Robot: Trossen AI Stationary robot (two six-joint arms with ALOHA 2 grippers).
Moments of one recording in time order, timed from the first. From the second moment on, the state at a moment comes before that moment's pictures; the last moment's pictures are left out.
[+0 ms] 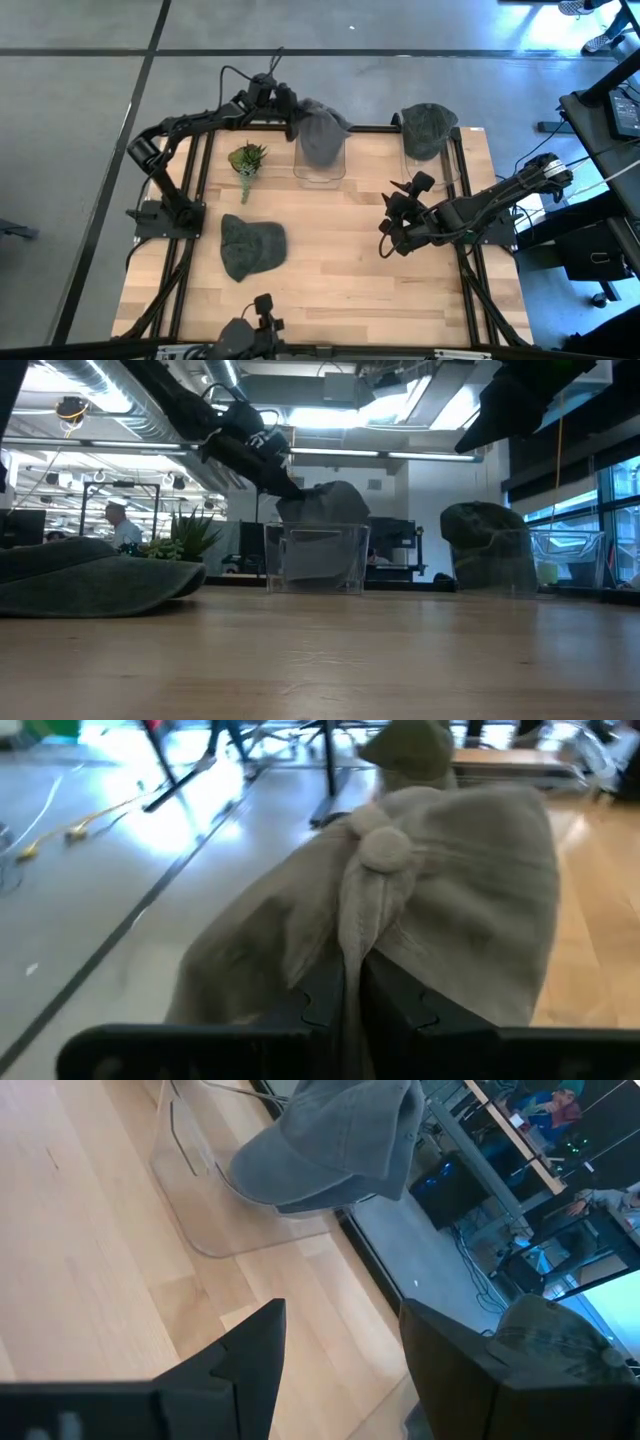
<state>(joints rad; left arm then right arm) 0.82 1.68 1.13 0.09 0.40 0.32 0.41 1.28 0.96 -0.90 1.10 0.55</state>
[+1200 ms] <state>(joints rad) 0.79 1.58 1.13 0.04 0.25 0.19 0.41 1.28 0.96 -0.91 1.07 0.54</state>
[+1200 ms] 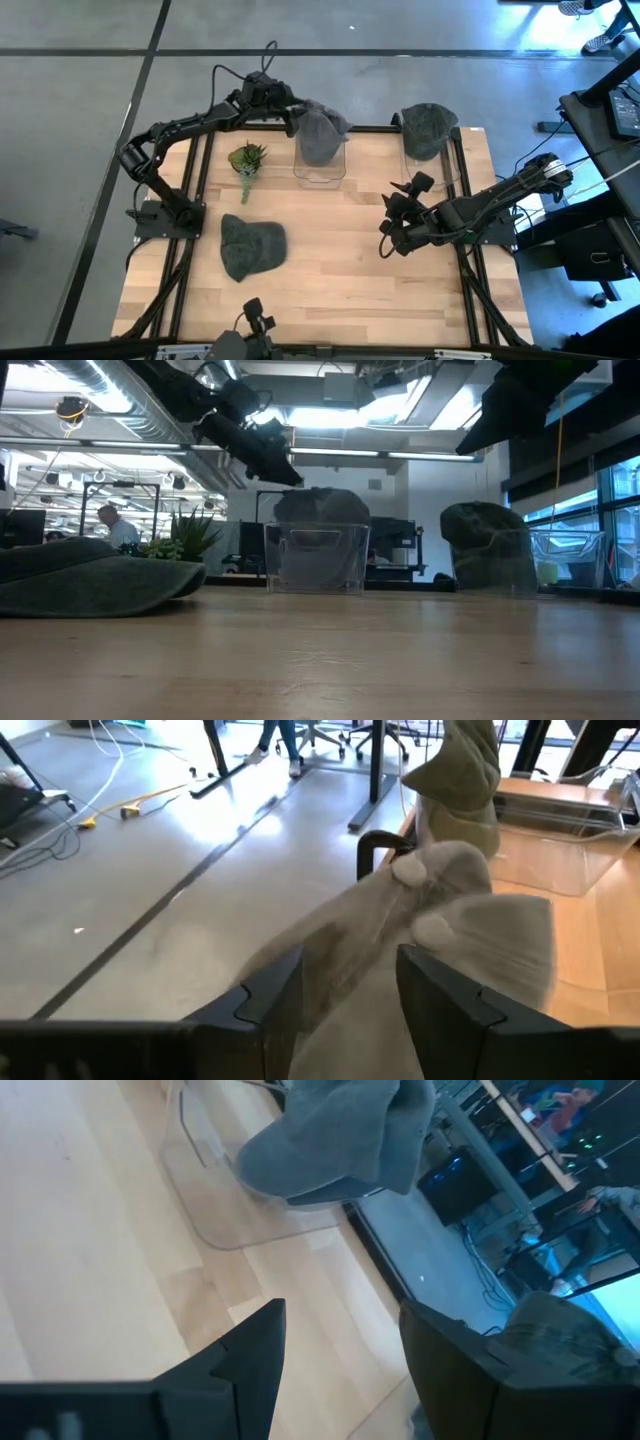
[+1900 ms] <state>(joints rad) 0.59 1.23 1.13 -0.65 0.36 0.18 0.41 1.28 0.96 -0.91 1.05 0.54</state>
